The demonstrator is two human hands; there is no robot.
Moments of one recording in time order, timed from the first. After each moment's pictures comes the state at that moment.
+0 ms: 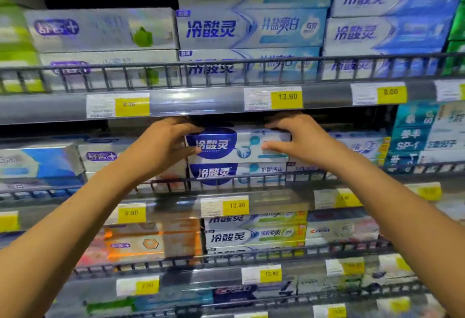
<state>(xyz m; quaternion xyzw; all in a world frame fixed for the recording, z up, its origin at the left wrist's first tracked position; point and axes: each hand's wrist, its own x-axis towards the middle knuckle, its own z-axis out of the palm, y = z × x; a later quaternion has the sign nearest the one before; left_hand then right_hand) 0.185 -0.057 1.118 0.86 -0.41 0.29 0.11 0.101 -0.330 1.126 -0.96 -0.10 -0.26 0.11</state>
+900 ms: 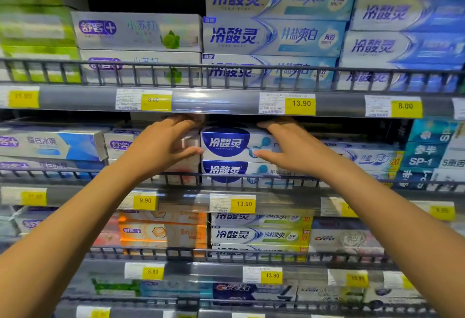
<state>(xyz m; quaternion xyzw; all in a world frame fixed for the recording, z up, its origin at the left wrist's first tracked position) 0.170 -0.033 1.111 0.90 -0.32 0.29 0.10 0.106 -0.306 1.124 -0.97 -0.13 -0.22 0.03</state>
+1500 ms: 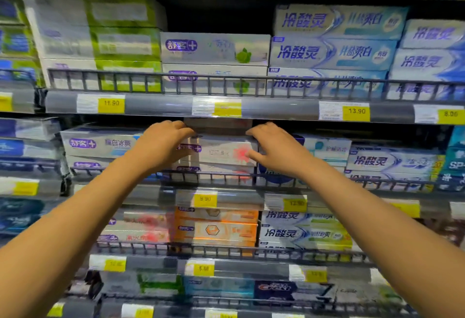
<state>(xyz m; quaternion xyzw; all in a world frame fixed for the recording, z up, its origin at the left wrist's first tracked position) 0.184 0.086 1.118 0.89 -0.31 0.32 -0.01 0.130 -0.170 1.122 -0.95 -0.17 -0.27 -0.02</state>
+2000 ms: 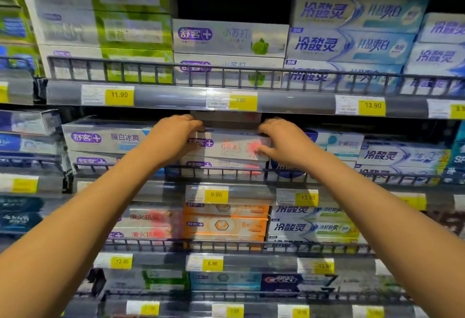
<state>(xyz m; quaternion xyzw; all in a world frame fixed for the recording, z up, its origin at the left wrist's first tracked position) 0.202 0.091 1.115 0.91 -0.30 0.29 0.04 0.140 -0.153 1.125 -0.96 -0.13 -0.25 -0.05</state>
